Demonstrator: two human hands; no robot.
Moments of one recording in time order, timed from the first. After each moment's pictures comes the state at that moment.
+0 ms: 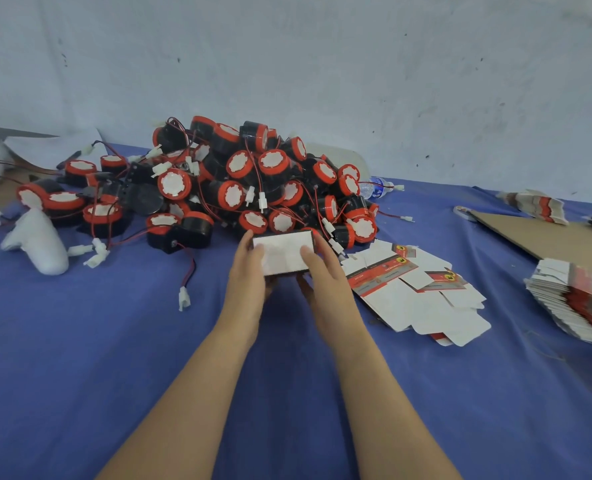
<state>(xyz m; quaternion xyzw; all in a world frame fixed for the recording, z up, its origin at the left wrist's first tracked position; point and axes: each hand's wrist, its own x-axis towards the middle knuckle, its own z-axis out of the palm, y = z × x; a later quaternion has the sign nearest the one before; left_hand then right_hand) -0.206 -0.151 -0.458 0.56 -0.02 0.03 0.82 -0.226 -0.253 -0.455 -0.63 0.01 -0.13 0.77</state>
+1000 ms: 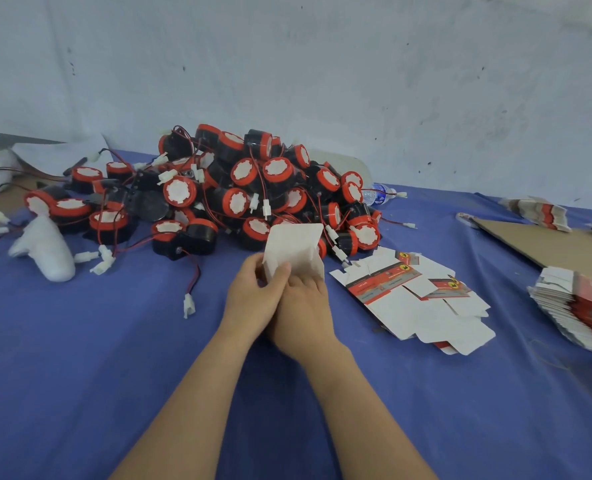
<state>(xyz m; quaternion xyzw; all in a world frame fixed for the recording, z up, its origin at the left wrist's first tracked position) -0.204 -0.142 -0.464 0.73 -0.05 0.05 0.68 -0.231 -0.223 -0.457 -0.98 -0.08 -0.16 0.05</state>
